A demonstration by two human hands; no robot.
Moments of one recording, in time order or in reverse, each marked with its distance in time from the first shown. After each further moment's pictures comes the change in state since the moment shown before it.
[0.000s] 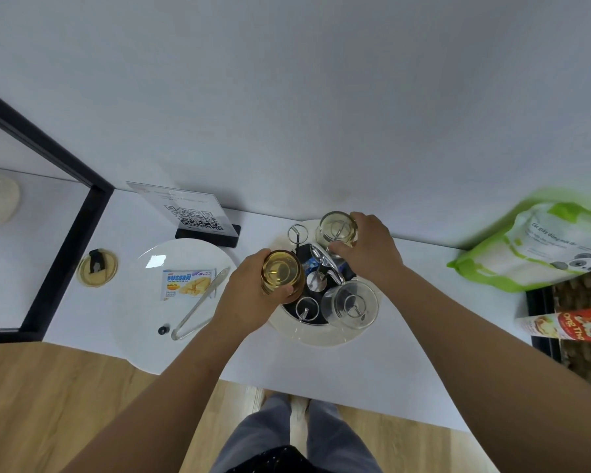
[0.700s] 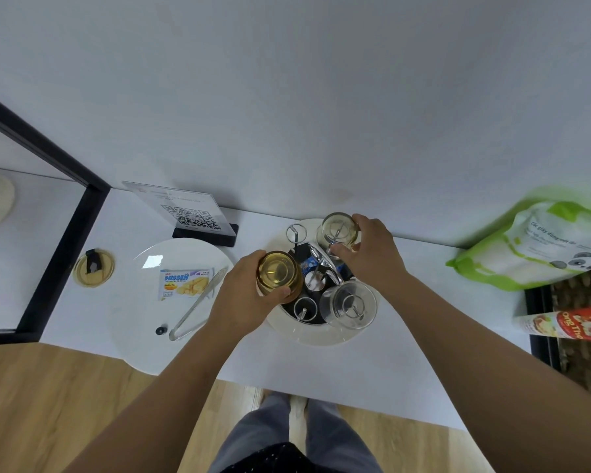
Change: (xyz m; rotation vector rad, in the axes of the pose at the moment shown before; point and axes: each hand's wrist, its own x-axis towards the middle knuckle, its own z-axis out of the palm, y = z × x) left_hand 0.000 -0.006 -0.001 0.015 0.004 -0.033; right_hand -0.004 0.013 0.006 0.068 0.035 0.005
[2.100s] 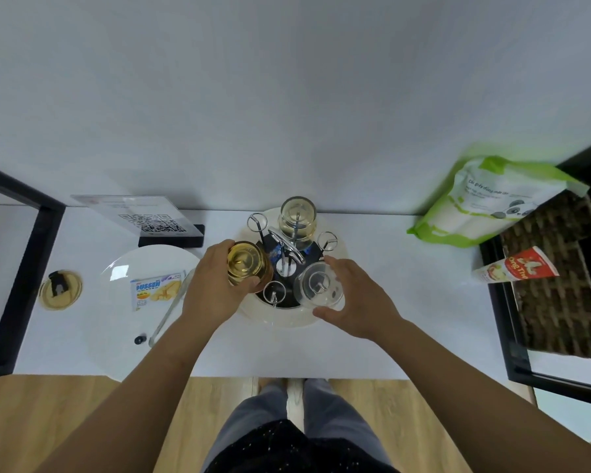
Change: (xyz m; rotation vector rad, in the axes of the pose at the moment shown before) left_hand 0.006 -0.006 0.007 0.163 0.005 0.118; right_hand -0.111 0.054 0.007 -0.123 -0.149 -0.121
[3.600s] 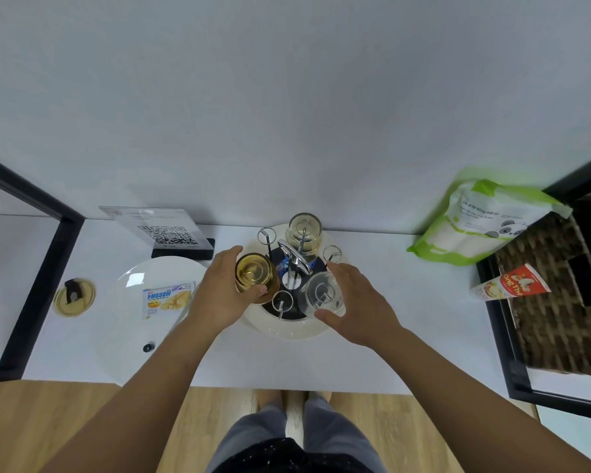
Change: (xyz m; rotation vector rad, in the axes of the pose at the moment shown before) left_hand -0.005 0.011 -0.019 -0.008 -0.062 -0.044; right_hand -0.006 -0.025 -0.015 -0.088 0.005 0.029
